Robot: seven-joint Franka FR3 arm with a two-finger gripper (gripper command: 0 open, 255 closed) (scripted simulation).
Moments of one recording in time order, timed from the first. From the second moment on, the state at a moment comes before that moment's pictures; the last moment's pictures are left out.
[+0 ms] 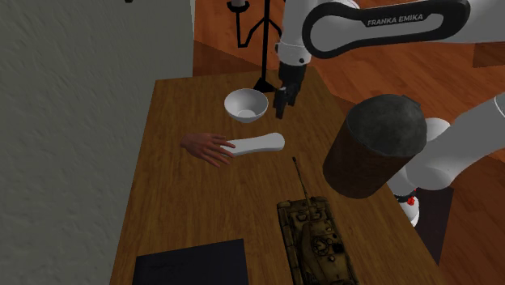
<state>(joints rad) 0.13 -0.33 0.11 -2.16 0.23 1.79 0.06</state>
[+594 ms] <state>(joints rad) 0.20 -0.06 0.19 -1.92 0.26 1.85 0.09</state>
